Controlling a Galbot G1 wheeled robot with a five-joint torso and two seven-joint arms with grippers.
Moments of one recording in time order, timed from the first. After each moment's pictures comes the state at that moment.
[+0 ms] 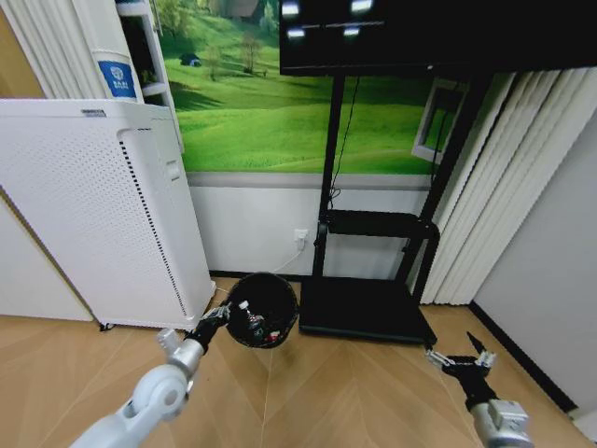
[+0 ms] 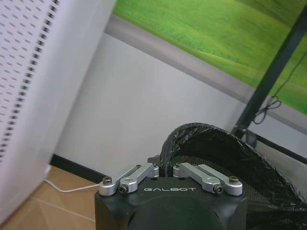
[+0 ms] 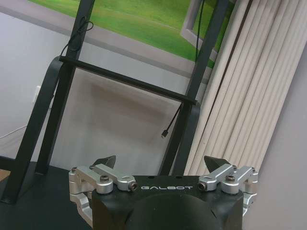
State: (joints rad) left arm 1.38 -0.75 -0.40 -2.10 -1.17 -0.06 -0.27; right arm -1.80 1.12 0.88 2.08 0.26 0.05 0.19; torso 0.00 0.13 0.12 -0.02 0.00
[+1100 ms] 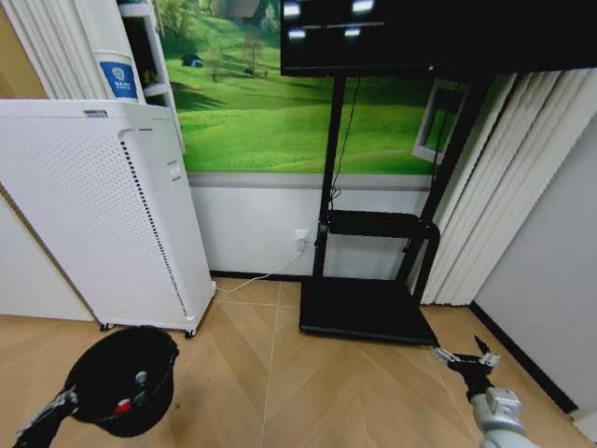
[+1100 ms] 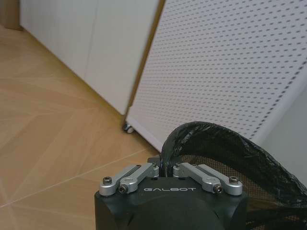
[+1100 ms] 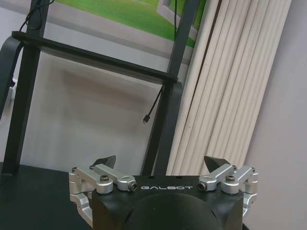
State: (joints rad) left arm 2.10 -1.21 -1.22 -2.17 -1.21 0.10 -0.30; right arm -1.58 1.09 0.84 1.83 0.32 0.07 0.17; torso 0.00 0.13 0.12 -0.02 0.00
